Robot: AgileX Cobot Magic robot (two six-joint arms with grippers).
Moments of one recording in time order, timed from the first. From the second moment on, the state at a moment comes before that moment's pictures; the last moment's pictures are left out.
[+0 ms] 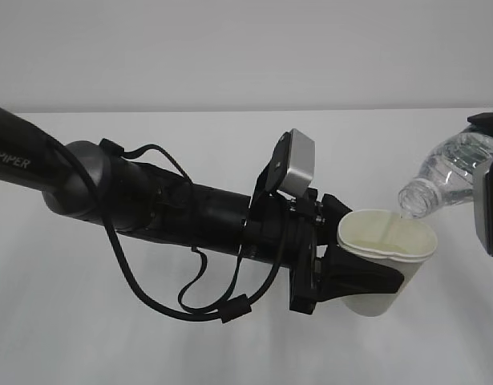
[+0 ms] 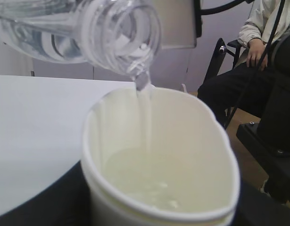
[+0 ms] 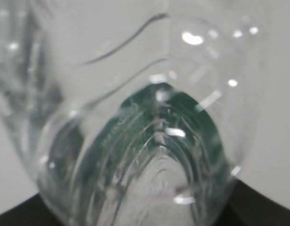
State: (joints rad) left arm -0.70 2.18 -1.20 1.24 -1.15 -0.77; right arm 0.07 1.22 -0.49 -0.27 -0.26 -1.58
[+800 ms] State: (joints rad) left arm -0.70 2.18 -1.20 1.25 -1.15 -0.77; right arm 0.07 1.22 -0.49 -0.27 -0.26 -1.60
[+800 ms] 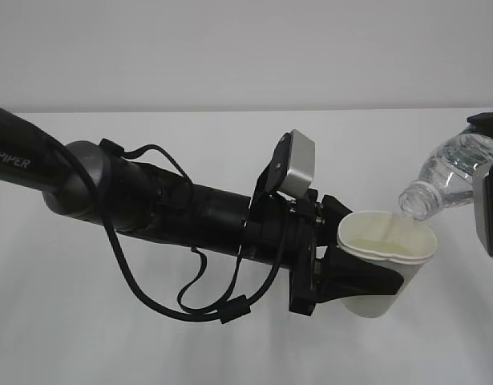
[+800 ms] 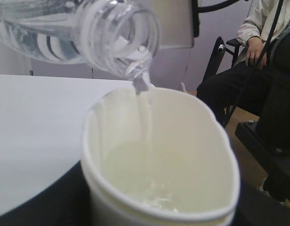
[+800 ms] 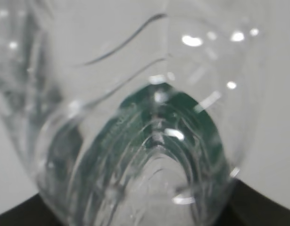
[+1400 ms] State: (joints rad) left arm -0.70 2.18 -1.20 1.25 -1.15 -0.77; right arm 0.07 1.22 -0.49 -0.27 -0.26 -1.60
